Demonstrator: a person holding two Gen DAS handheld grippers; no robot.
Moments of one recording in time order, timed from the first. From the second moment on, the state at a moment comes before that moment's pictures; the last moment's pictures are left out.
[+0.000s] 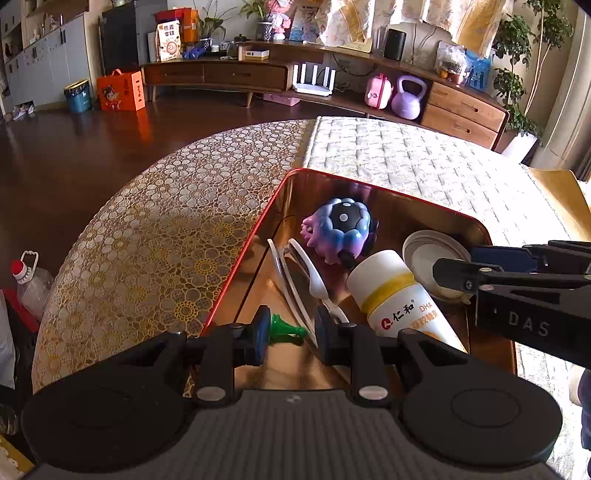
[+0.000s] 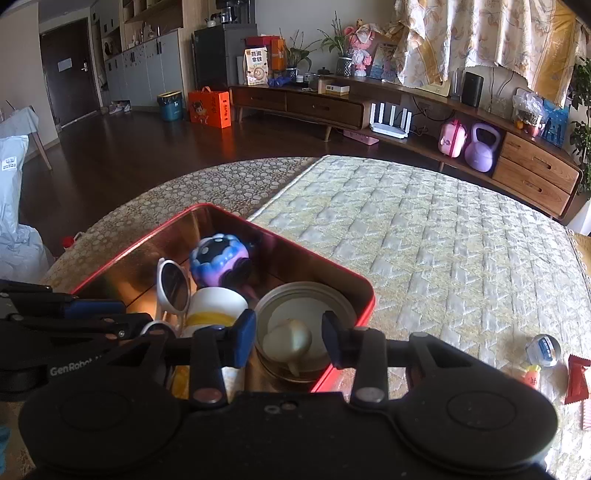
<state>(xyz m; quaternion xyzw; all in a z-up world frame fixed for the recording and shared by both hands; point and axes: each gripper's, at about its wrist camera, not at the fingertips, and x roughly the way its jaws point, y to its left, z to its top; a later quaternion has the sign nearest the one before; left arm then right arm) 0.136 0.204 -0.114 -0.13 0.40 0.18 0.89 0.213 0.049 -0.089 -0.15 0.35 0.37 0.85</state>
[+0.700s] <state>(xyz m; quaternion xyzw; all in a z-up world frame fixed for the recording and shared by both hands) 0.114 0.174 -0.083 -0.15 0.38 0.15 0.90 0.175 -0.017 -0.047 -0.08 0.34 0.38 0.86</state>
